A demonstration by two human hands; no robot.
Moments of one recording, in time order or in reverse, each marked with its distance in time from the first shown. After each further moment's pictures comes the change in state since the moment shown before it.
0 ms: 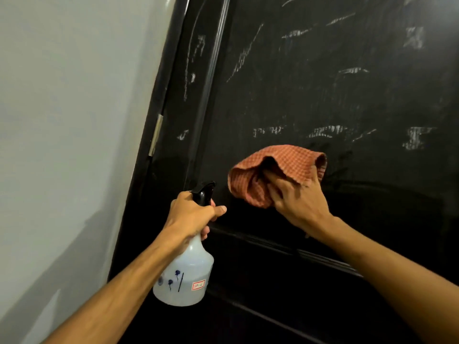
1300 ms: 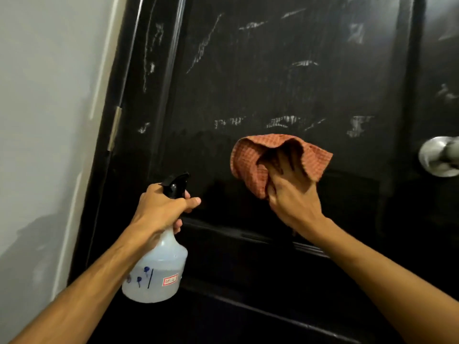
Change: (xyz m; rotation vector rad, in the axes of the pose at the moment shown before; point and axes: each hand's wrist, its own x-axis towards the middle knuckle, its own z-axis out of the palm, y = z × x) left_hand 0.007 -0.001 0.007 0.044 0.042 0.057; right_hand -0.025 0.027 0.001 -0.070 -0.051 0.123
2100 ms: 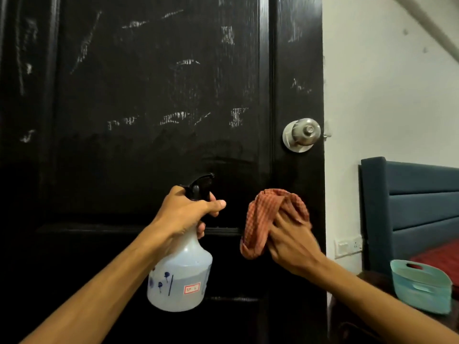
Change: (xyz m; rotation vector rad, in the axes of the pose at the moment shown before) left_hand -0.110 0.070 0.201 -0.093 -0.479 -0.014; right_hand -0.218 0.163 -0.038 -0.023 -0.177 -0.020
